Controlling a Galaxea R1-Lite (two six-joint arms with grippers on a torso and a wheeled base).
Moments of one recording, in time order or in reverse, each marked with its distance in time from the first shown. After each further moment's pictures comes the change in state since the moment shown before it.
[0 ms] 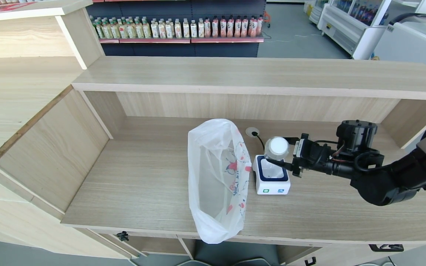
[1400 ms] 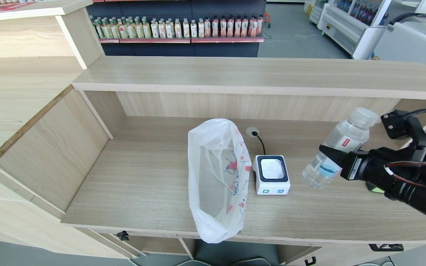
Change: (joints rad) left arm 0.000 0.000 0.000 0.000 0.000 -0.002; right arm 0.090 -0.570 0.411 0.094 -0.756 1.167
